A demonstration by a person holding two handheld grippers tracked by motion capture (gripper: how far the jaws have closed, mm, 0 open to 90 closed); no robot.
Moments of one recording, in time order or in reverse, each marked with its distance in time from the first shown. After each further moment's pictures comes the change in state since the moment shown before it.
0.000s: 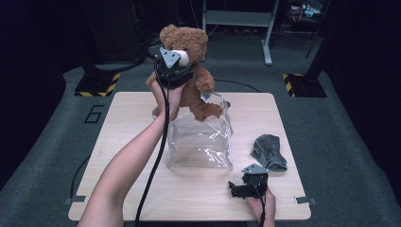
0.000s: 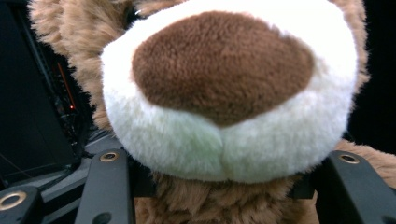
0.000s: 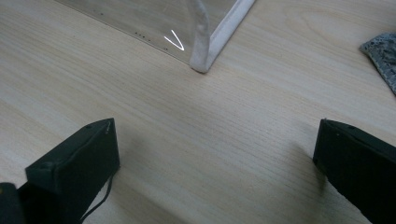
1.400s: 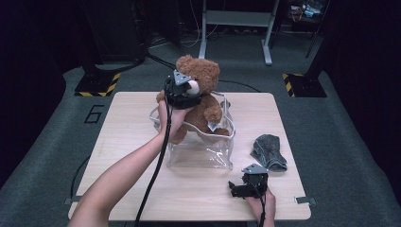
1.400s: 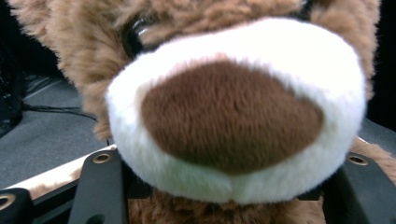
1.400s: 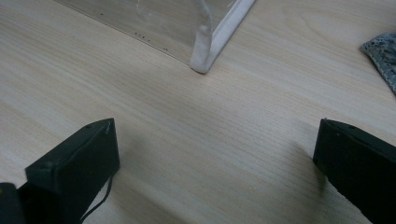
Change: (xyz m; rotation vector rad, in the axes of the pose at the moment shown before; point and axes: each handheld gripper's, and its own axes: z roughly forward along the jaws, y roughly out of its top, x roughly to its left) left arm -0.026 -0.046 -0.010 0.270 -0.206 0.020; right arm 0.000 0.000 0.000 0.002 0.006 -0.003
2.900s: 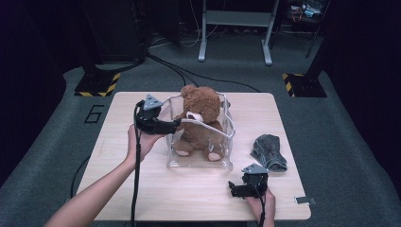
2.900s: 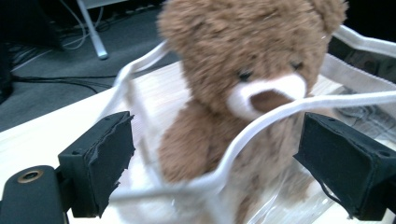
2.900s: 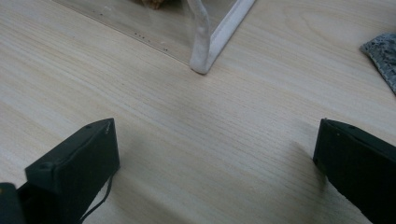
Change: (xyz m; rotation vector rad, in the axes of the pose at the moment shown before) left arm 0.039 -0.065 -0.081 0.100 -0.049 0.015; right arm 0.000 0.000 0.000 -0.001 -0.001 -0.001
